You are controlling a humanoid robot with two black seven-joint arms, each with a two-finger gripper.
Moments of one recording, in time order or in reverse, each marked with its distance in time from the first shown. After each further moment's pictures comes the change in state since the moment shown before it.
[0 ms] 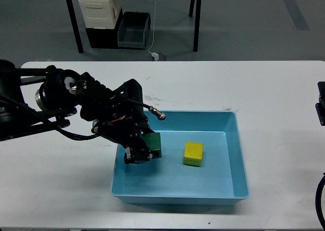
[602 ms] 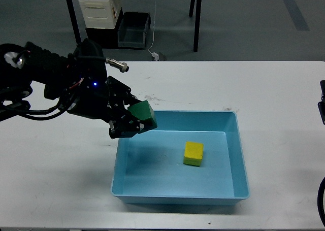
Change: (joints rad) left arm 0.022 0.279 -0.211 -0.212 -0.117 0.000 0.000; right arm 0.000 -0.007 0.006 0.006 0.000 0.001 -0.001
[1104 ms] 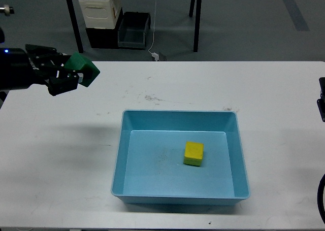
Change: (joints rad) left arm 0.194 0.275 -0.259 0.005 -0.190 0.090 0.000; right arm 0.006 -0.002 0.006 0.000 0.000 0.017 0.000
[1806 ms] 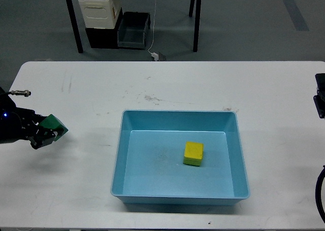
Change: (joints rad) left arm 0.372 0.003 -0.001 0.359 0.258 0.202 0.000; right arm 0.028 0.002 -0.005 0.000 0.000 0.019 -0.002
